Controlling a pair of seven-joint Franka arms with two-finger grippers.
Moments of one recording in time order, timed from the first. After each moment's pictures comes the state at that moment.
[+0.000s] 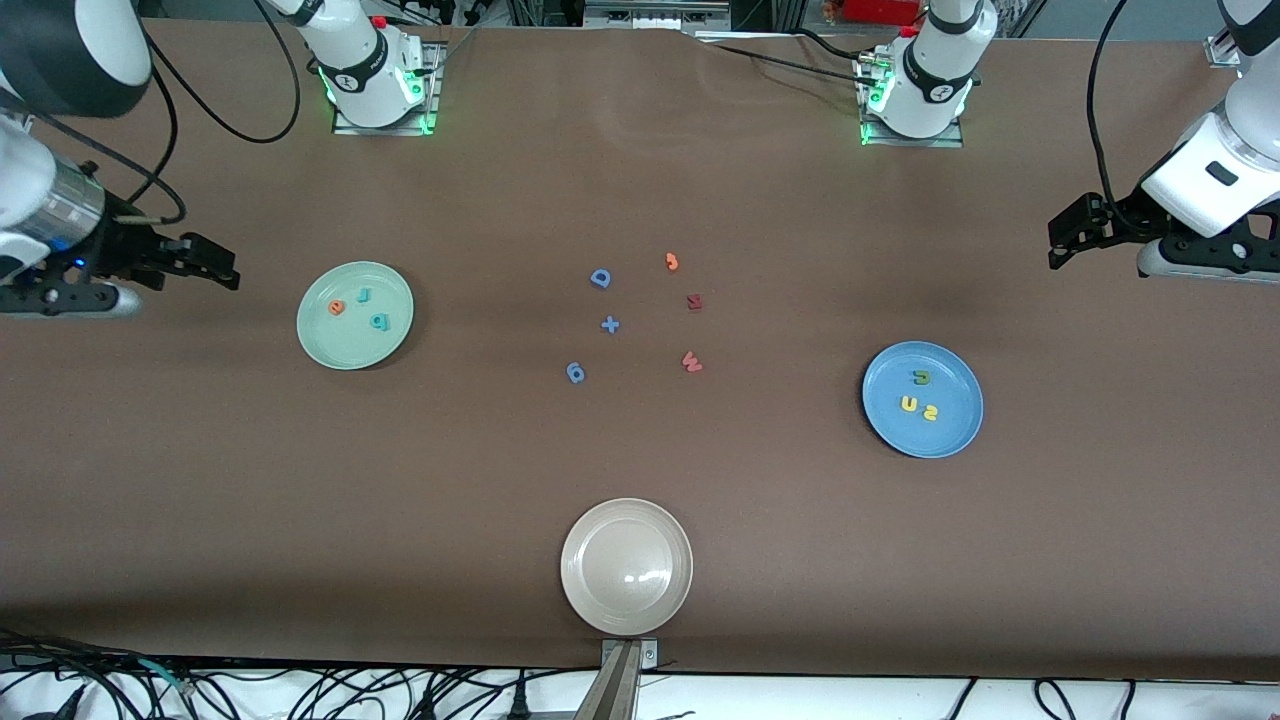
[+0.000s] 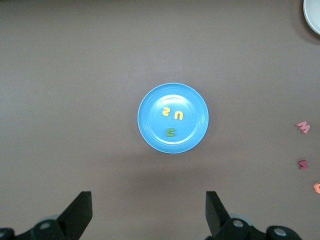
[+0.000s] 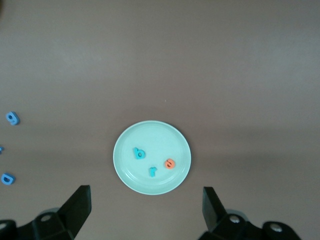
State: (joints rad) left arm -0.04 -0.05 -0.02 -1.73 0.02 1.71 0.03; right arm 0.04 0.00 -0.04 -1.79 0.03 1.79 -0.01
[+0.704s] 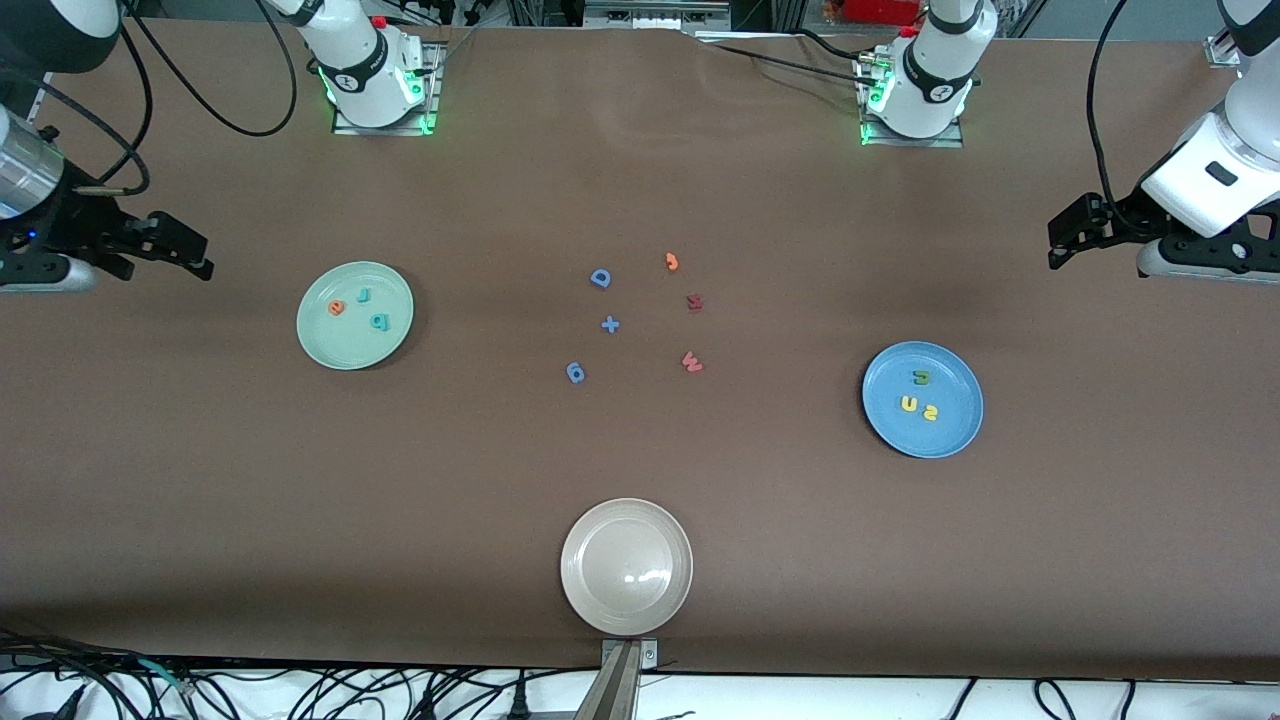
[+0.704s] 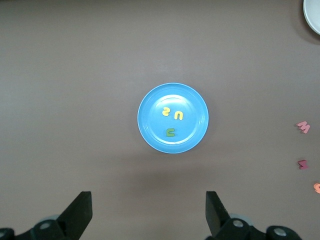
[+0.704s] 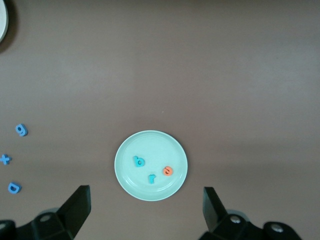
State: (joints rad) left arm -0.04 -0.05 -0.02 -1.73 0.02 1.71 0.03; right arm 0.04 -0.03 -0.06 -1.76 0.03 1.79 0.00
